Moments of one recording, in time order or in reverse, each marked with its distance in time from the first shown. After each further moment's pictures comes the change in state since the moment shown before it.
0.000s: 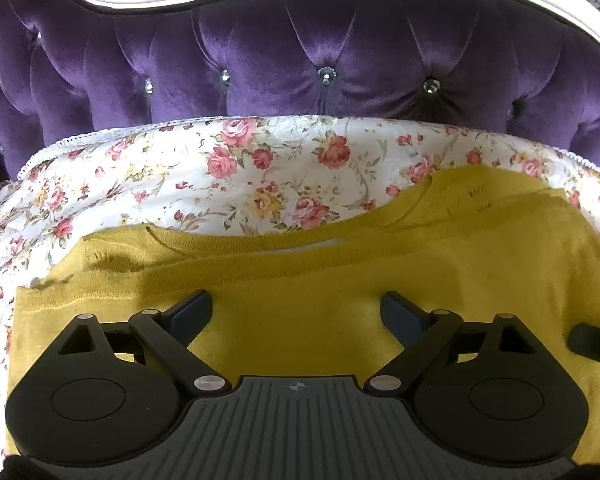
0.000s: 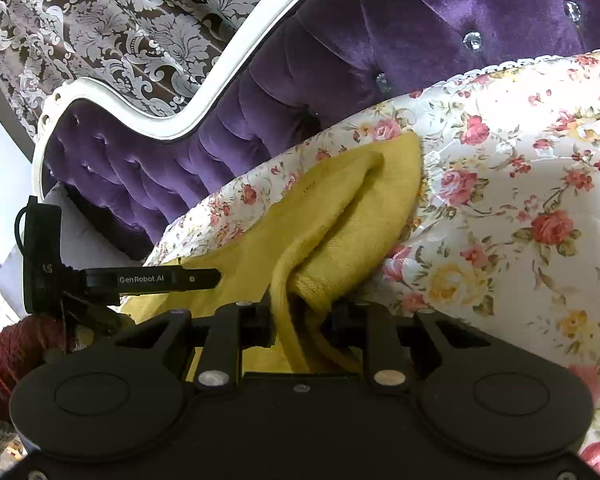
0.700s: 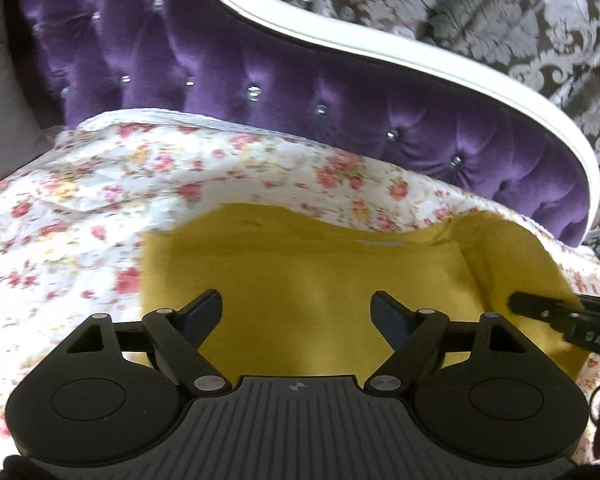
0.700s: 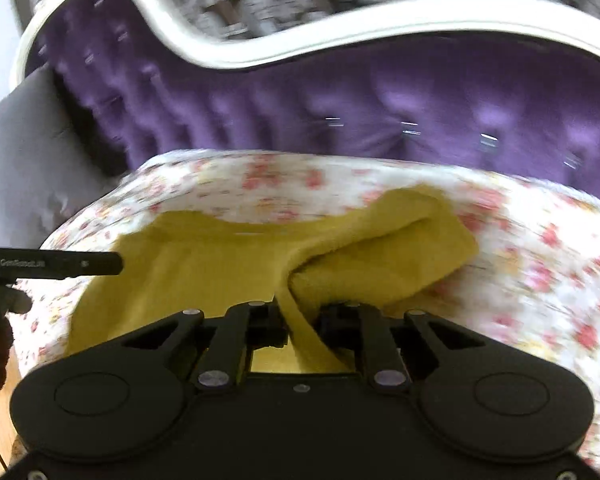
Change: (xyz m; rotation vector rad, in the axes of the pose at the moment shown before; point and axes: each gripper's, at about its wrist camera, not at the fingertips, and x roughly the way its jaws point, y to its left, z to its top) left arm -0.091 0.135 -0.035 -0.206 -0.068 -0.167; right arm 0.046 0.159 0.016 -0.354 0.161 -0.246
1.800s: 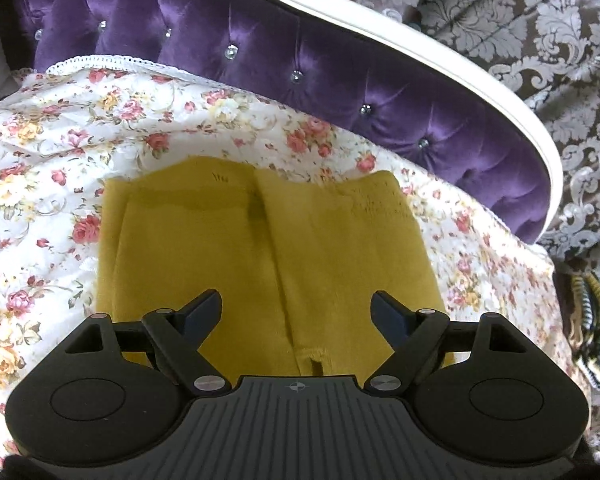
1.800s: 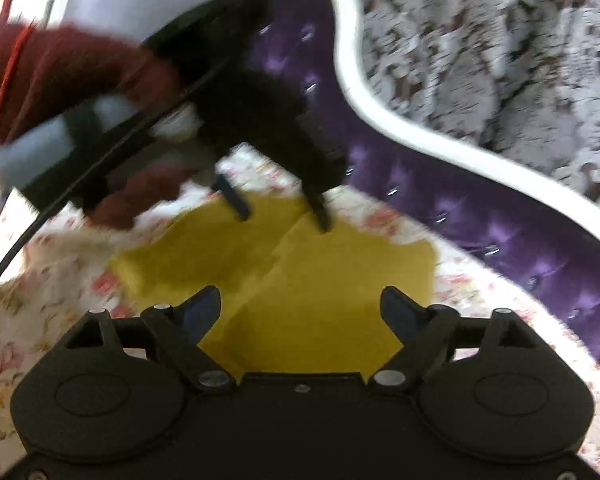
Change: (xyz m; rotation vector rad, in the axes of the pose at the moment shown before) left arm 0.005 0.008 -0.012 -0.073 0.092 -0.178; right arm -0.025 0.169 -0.122 -0.547 -0.235 -0.140
